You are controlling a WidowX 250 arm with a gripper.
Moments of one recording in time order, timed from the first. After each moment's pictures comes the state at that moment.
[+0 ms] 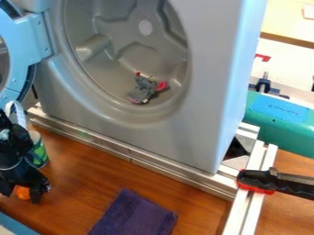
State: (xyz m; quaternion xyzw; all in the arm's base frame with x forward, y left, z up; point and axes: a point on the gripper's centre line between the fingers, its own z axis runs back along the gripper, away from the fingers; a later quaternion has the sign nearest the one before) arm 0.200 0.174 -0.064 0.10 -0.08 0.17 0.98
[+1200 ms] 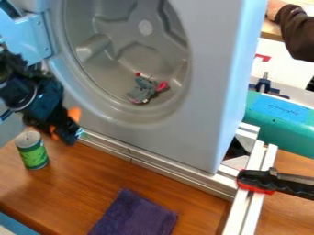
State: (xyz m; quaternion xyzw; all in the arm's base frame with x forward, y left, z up) arm 0.253 0.099 0.064 0.02 -0.25 0.01 0.97
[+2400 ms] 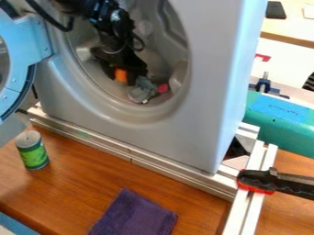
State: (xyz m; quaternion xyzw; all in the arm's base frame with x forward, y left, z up) arm 0.417 0.103 0.070 0.10 -0.27 0.07 0.96
